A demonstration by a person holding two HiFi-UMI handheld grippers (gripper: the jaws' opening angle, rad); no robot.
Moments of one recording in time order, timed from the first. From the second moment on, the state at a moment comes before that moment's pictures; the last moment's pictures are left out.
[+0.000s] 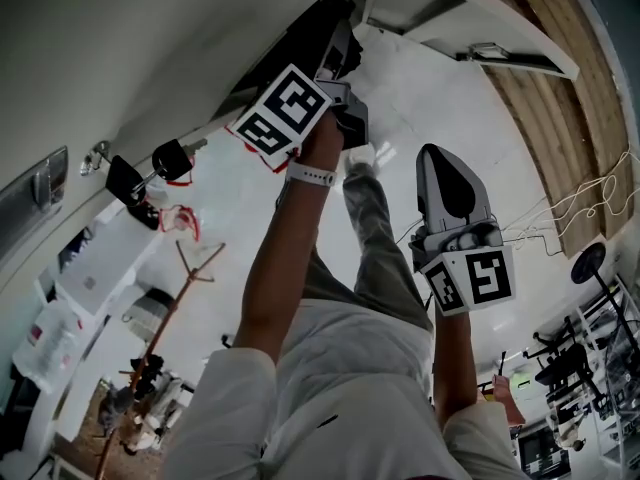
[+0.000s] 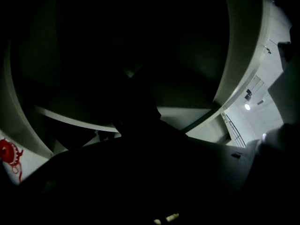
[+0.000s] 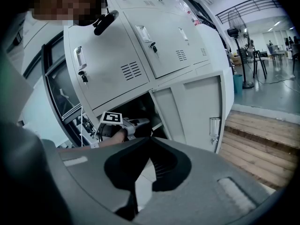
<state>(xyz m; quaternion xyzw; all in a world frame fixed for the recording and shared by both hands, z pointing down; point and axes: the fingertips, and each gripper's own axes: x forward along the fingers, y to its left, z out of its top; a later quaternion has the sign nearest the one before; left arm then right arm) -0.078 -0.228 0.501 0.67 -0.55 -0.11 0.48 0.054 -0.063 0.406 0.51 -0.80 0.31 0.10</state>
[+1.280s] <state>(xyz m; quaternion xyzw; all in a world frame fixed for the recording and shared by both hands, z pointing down) -0.092 -0.253 0.534 0.65 -0.58 -0.11 0.48 0.067 -0.055 0.413 0.52 -0.79 0.32 0.10</state>
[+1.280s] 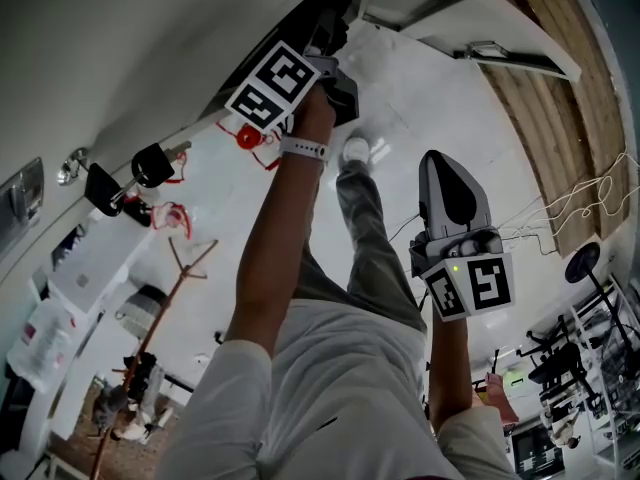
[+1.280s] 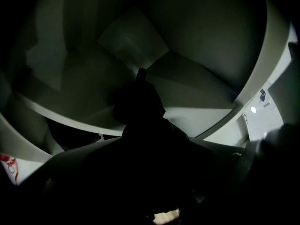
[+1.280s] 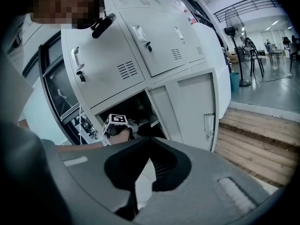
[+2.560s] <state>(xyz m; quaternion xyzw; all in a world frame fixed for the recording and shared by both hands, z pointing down) -0.106 -0.253 0.520 0.64 -0.60 -0.13 0.47 0.054 -0.052 0.410 0.51 -0.79 0.32 0.10</state>
